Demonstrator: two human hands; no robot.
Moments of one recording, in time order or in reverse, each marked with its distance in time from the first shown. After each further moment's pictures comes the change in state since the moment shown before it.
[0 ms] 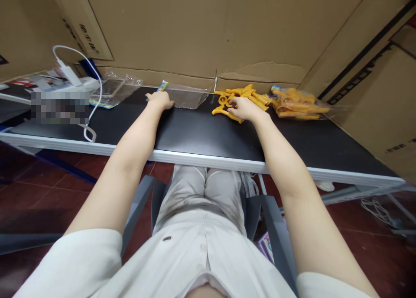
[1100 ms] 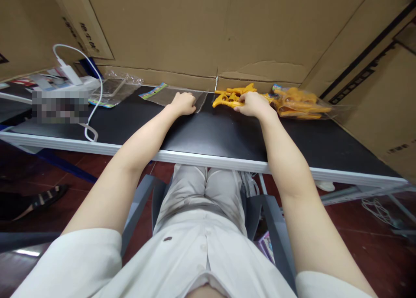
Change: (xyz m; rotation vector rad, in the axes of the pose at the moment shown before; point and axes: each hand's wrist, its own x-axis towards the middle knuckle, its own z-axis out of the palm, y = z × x) left_hand -0.015 0.051 0.016 0.113 0.163 0.537; right_hand -0.001 0.020 -0.010 0.061 0.150 0.088
